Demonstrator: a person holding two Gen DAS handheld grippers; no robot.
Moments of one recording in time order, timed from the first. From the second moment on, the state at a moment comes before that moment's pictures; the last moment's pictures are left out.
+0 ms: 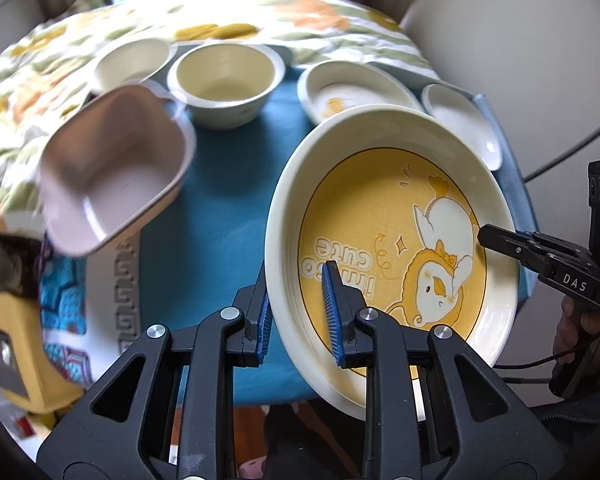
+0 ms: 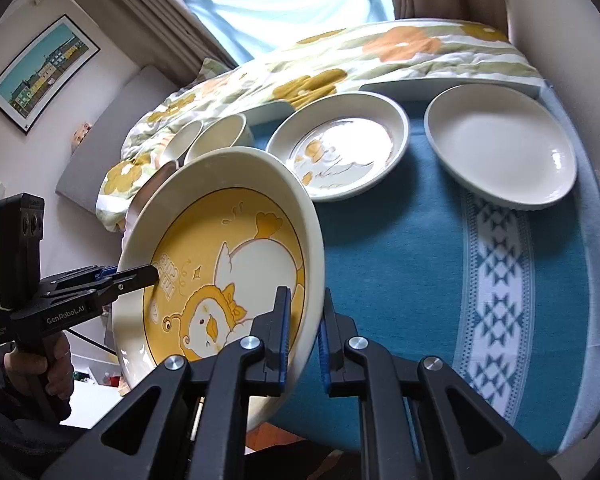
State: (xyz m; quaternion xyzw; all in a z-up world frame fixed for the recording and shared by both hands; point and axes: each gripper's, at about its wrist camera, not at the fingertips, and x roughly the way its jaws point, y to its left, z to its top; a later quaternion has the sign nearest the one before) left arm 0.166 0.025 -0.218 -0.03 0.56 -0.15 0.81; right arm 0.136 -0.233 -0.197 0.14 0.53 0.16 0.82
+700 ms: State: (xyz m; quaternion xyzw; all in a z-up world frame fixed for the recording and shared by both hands) left arm 0.174 0.103 -0.295 -0.09 0.59 -0.09 0.80; right arm 0.167 -0.147 -0.260 0.10 0.57 0.19 0.79
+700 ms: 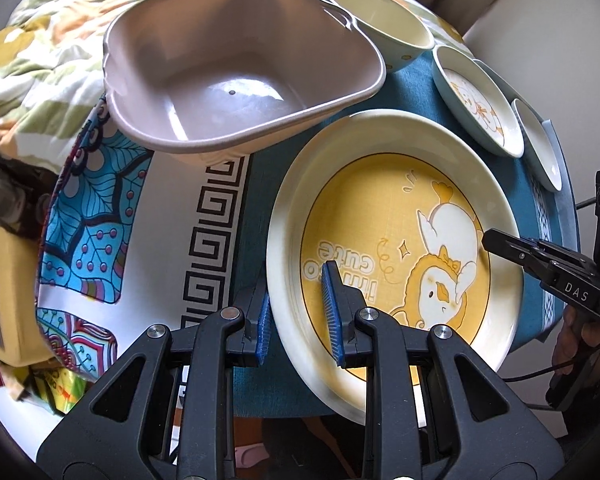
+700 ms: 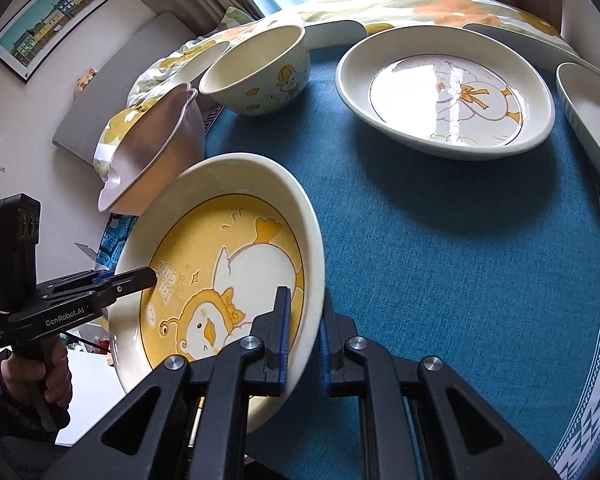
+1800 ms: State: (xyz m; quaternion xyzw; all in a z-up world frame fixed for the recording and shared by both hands) left arm 0.179 0.080 -0.288 -0.01 0.59 -0.06 0.80; right arm 0.156 -0.142 -0.240 0.06 0.53 0.15 0.83
